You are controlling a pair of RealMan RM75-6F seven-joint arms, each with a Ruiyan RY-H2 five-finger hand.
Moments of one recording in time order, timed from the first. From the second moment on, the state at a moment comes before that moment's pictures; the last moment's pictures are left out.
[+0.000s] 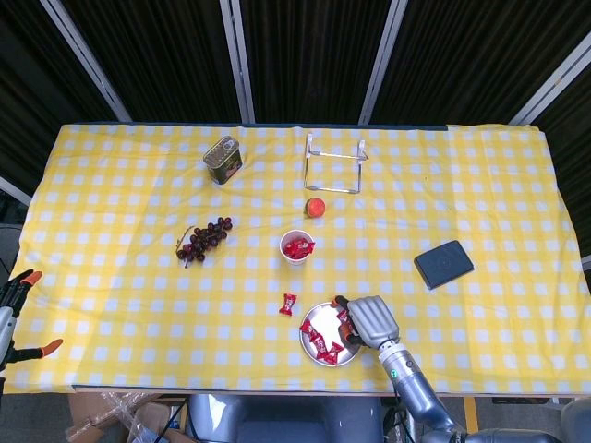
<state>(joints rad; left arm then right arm) -0.06 -0.99 -0.01 -1.78 1.37 1.34 -0.14 0.53 -1.63 0.04 -1.68 -1.08 1.09 -0.45</state>
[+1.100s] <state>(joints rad) -0.06 -0.98 -0.01 -1.78 1.36 1.33 -0.15 0.51 -1.64 0.04 -1.61 -1.10 1.07 -0.44</state>
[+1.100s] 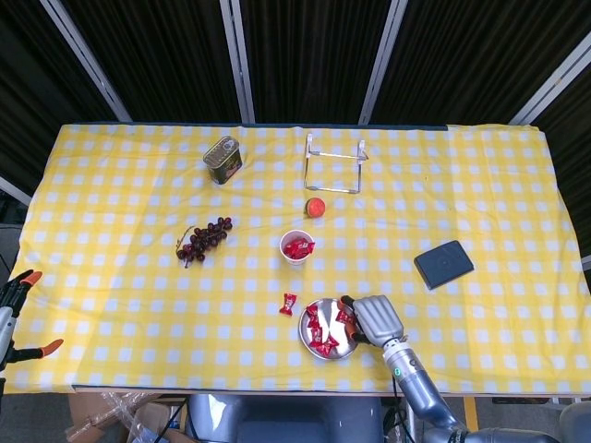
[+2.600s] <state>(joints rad) -0.07 -0.98 -0.01 -1.77 1.37 1.33 -0.15 0.69 -1.63 0.31 -1.69 -0.97 1.05 -0.50</state>
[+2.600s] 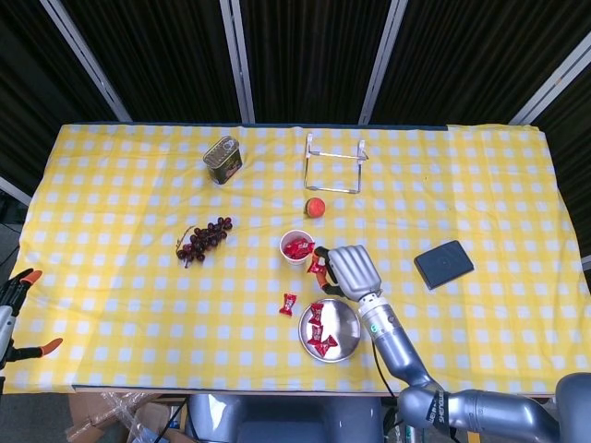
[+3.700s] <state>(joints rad) -0.08 -0.96 -0.01 -1.79 1.34 1.28 -0.17 0.84 -1.77 0.36 -1.43 -0.90 1.03 -0.44</state>
